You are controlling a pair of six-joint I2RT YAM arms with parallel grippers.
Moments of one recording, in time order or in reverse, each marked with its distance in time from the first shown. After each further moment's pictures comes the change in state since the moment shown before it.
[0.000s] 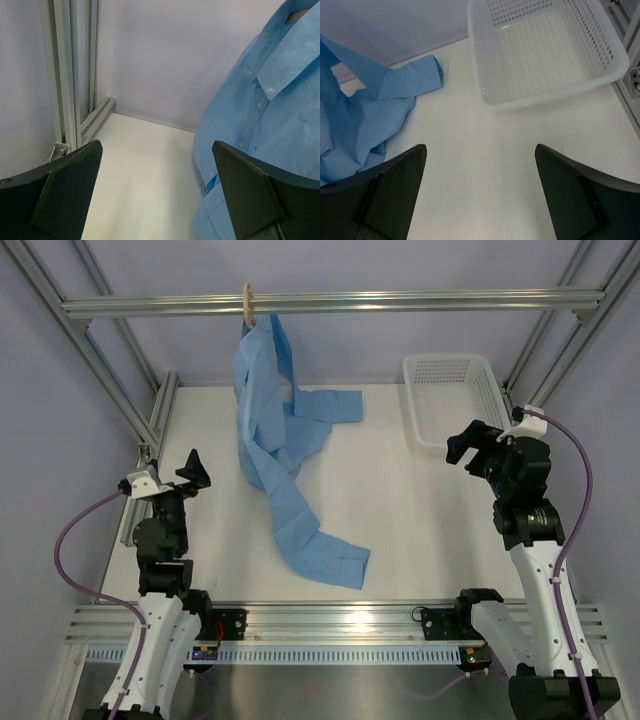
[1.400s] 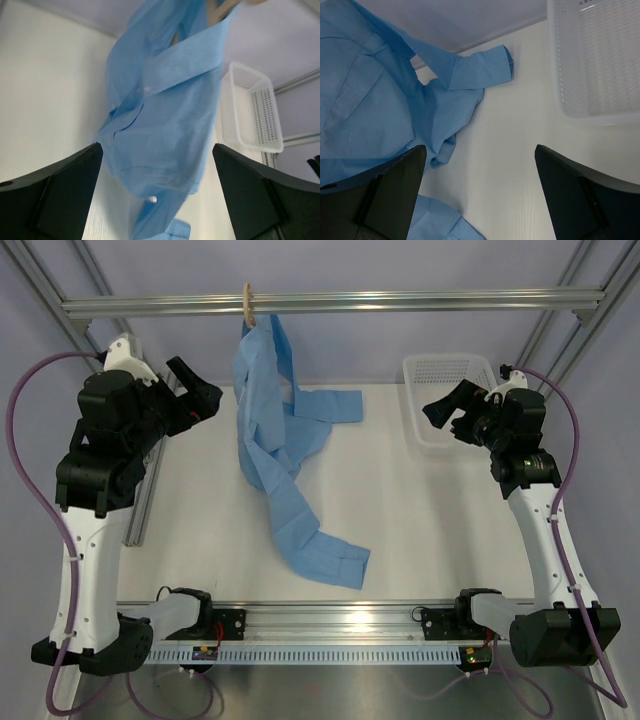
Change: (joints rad) left arm -0.109 0.673 1.390 -1.357 0.229 -0.403; right arm 0.000 0.305 0.256 0.003 -0.280 0.185
